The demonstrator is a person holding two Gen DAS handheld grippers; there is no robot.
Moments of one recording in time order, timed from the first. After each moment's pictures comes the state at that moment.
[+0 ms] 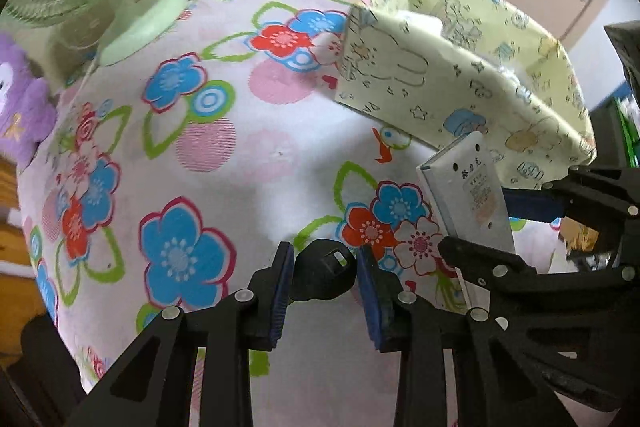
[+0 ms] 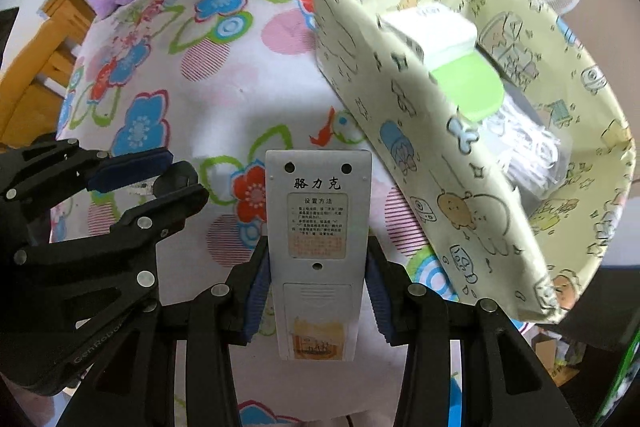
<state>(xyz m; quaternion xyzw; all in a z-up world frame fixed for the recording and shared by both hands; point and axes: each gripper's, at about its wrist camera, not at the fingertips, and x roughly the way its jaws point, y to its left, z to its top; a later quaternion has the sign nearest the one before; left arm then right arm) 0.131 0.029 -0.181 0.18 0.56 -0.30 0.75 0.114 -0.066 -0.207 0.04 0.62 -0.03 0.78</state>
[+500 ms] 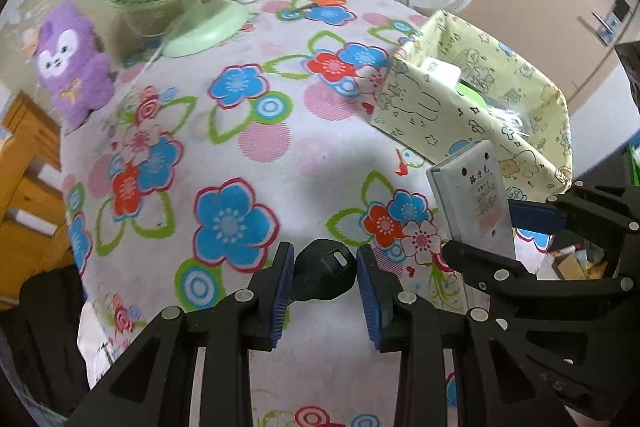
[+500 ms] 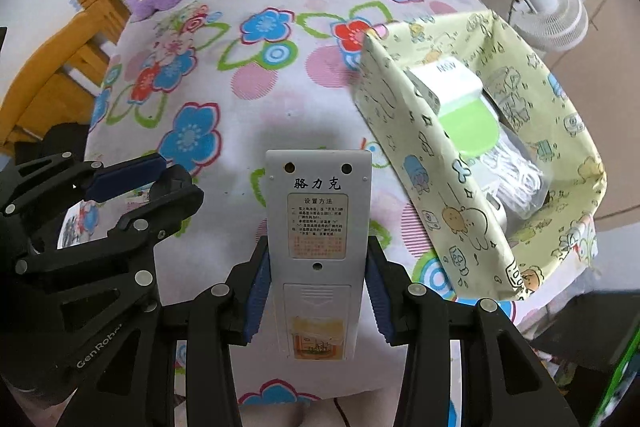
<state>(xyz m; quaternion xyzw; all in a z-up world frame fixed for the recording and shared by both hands) 0.124 0.054 -0.140 0.14 0.55 -0.24 0.79 0.097 -0.043 -0.160 0.02 0.60 0.00 0.80</state>
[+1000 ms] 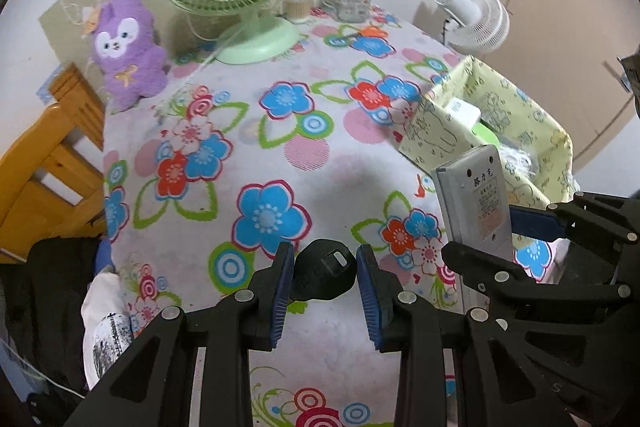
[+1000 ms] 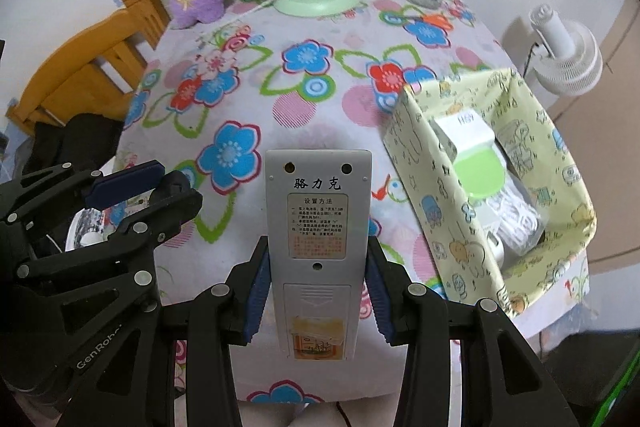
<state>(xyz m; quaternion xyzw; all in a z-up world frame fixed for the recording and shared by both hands) 0.107 0.079 -0.107 0.09 0.52 -0.17 0.83 0.094 -0.026 -0.128 -0.01 0.56 0.05 0.83</state>
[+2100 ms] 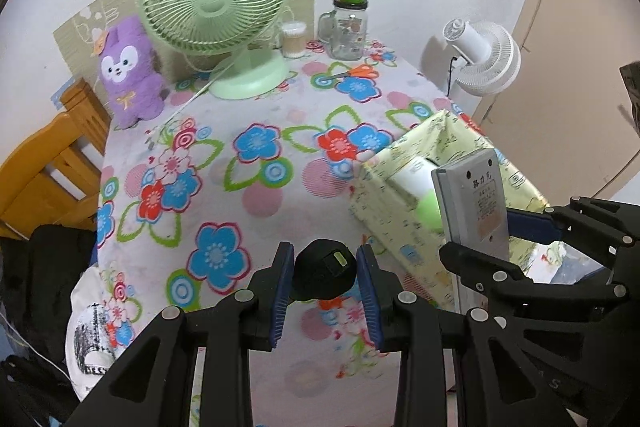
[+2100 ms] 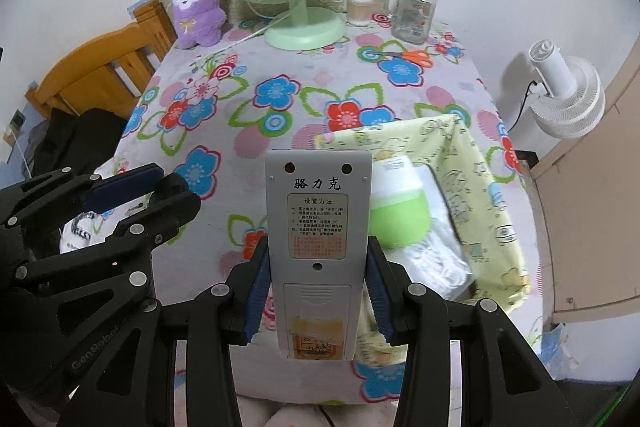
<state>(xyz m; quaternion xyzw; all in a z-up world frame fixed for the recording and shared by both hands) 0.111 -0.012 -0.074 0.05 0.50 -0.13 0.86 0.108 -0.118 -0.093 -0.05 0.53 0.09 0.84</state>
